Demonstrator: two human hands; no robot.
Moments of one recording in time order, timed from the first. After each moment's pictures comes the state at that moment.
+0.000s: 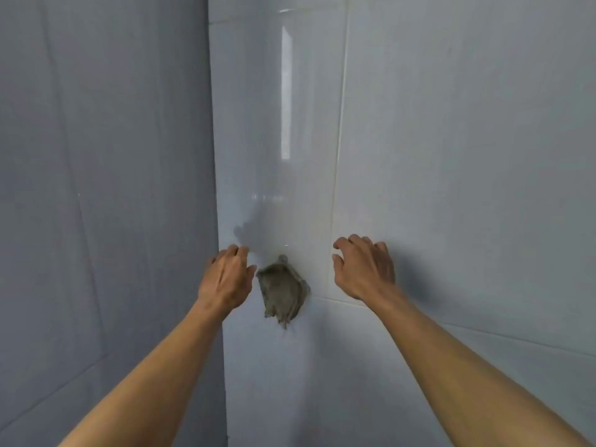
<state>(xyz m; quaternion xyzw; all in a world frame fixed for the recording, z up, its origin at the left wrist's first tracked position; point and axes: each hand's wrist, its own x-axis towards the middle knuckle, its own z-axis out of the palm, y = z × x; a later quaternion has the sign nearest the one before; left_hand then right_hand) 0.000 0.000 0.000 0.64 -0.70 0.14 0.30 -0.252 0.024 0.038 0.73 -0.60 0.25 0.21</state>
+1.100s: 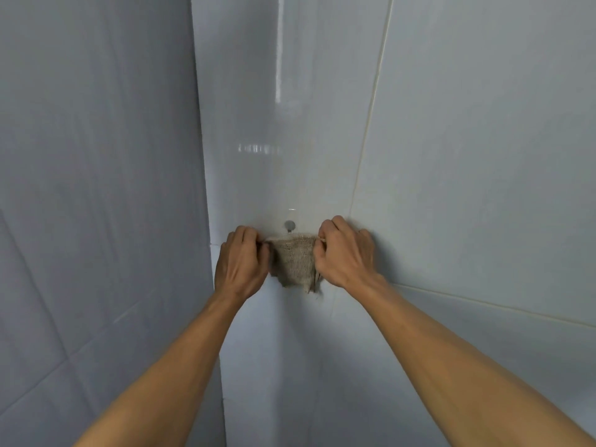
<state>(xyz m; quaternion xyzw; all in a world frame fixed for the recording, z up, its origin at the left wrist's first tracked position) -0.003 -0.077 -0.067 0.56 -0.70 0.03 0.44 -0.195 -0.050 -0.020 0.73 -0.60 0.29 0.18</state>
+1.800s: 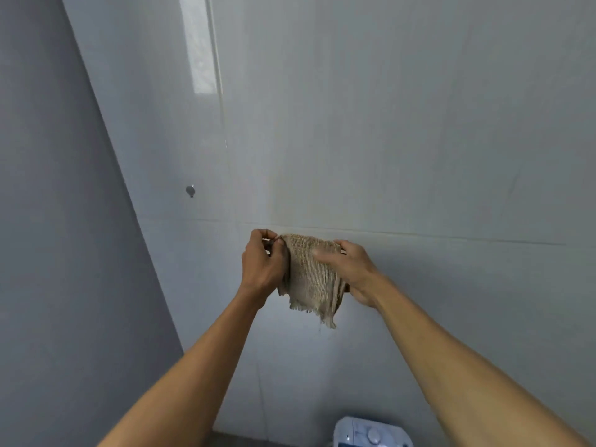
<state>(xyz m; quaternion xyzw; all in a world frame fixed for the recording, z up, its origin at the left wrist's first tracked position) -0.247 0.125 -0.067 0.51 -0.59 -0.30 0.55 -0.421 0.150 -0.063 0.47 -0.55 0.49 -0.48</state>
